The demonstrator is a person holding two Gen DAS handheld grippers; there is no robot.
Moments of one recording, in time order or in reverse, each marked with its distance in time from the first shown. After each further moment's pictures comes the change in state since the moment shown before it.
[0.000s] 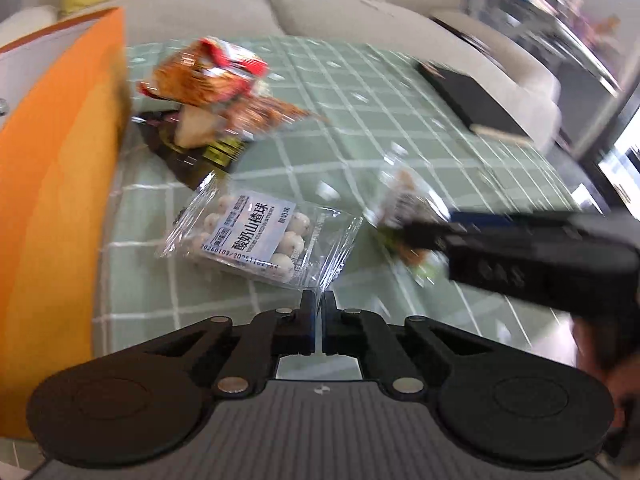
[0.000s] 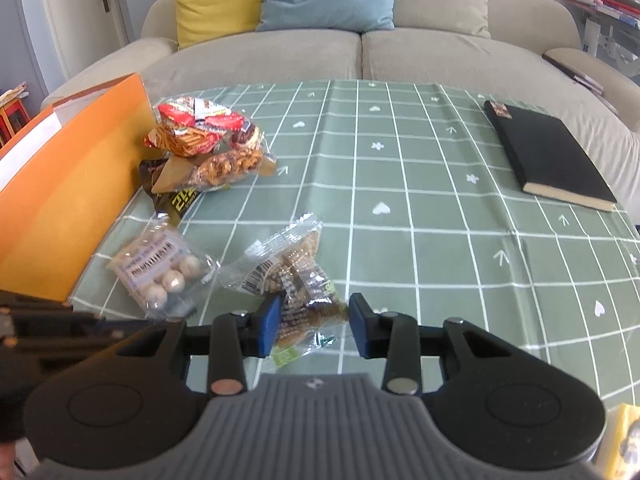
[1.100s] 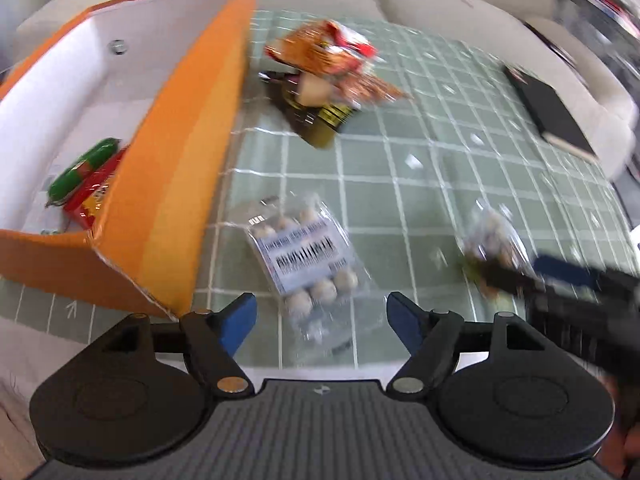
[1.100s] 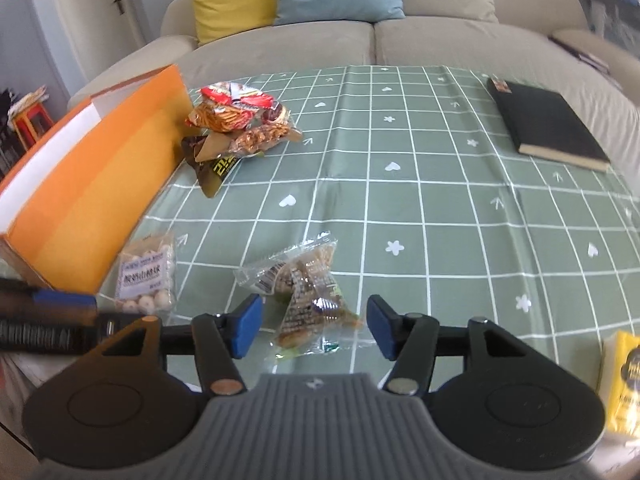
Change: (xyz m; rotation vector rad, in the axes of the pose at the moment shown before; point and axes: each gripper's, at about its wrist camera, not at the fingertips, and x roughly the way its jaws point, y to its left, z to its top) left arm -0.045 0.007 -0.020 -0.244 0.059 0.270; right arm -0.043 0.000 -0.038 0.008 0.013 0.076
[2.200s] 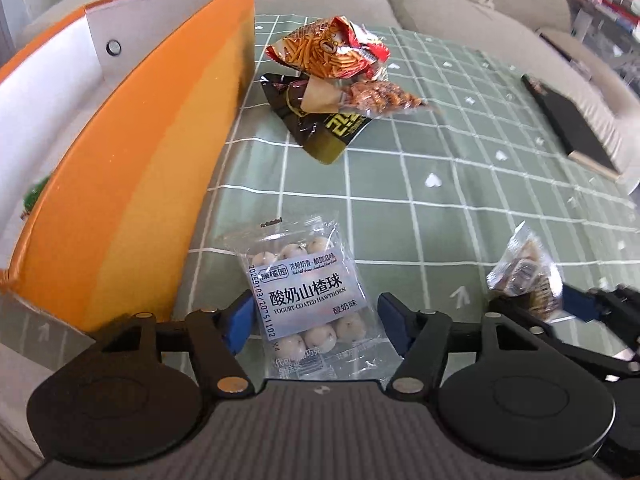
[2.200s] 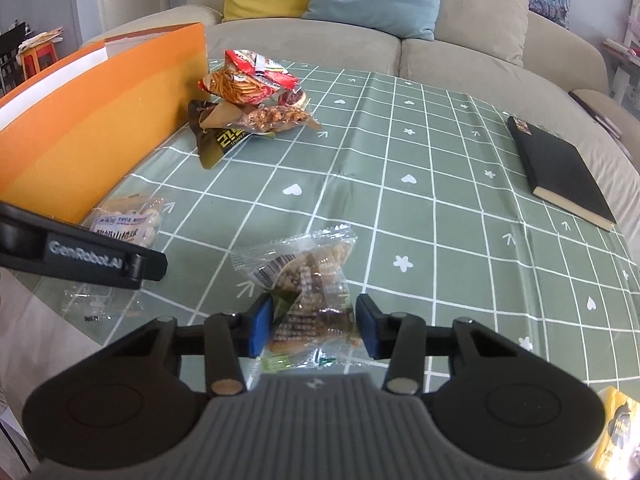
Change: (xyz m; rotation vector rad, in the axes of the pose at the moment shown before) left arm 0.034 -0.002 0.007 -0.013 -0.041 -0.011; right arm 0.025 0.016 -0.006 -0.182 -0.016 -0.074
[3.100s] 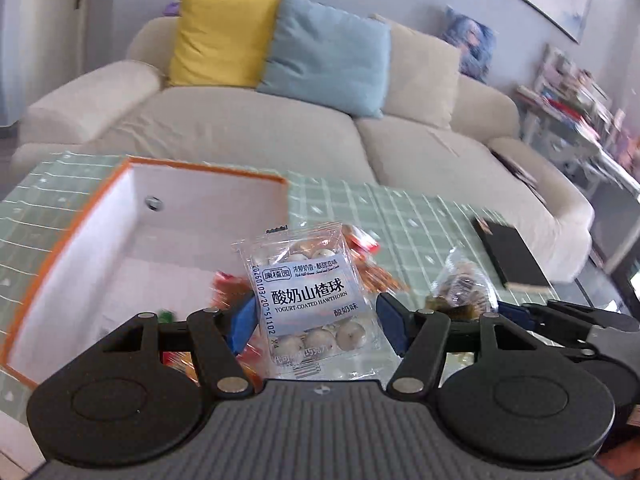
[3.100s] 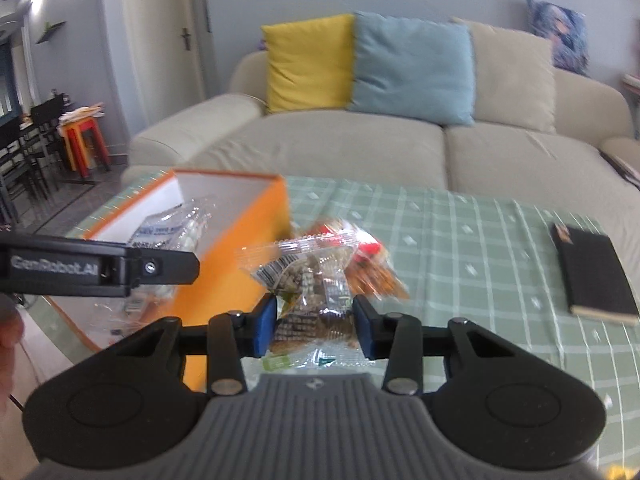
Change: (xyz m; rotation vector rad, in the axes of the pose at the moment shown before) left arm -0.121 0.070 0.068 -0.004 -0.323 -0.125; right arm -0.072 0.055 0.112 0.032 -0.213 0.159
